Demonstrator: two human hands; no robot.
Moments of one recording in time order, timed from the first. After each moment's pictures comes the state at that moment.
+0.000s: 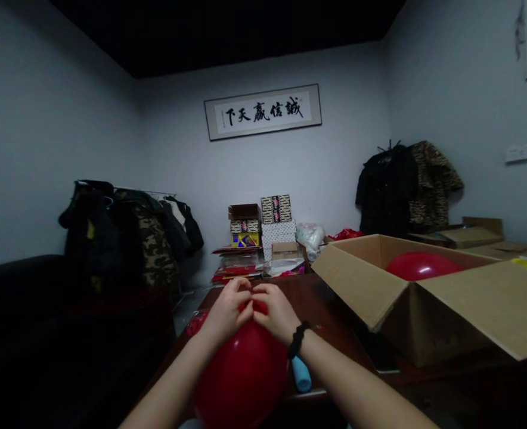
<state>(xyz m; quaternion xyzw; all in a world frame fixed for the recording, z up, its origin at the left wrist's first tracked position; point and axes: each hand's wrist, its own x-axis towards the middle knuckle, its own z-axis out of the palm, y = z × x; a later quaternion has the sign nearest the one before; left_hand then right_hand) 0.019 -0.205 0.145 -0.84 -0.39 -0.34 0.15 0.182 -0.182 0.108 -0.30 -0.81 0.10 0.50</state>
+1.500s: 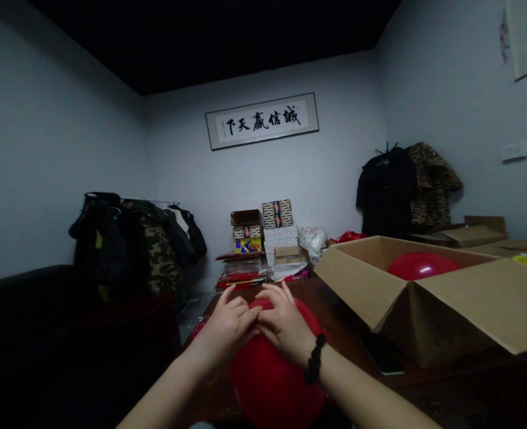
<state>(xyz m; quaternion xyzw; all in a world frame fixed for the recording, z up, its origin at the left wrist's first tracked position) 0.024 -0.252 0.153 -0.88 -0.31 -0.22 0.29 0.204 -0.232 0.119 -0.28 -0.86 -0.07 0.42</state>
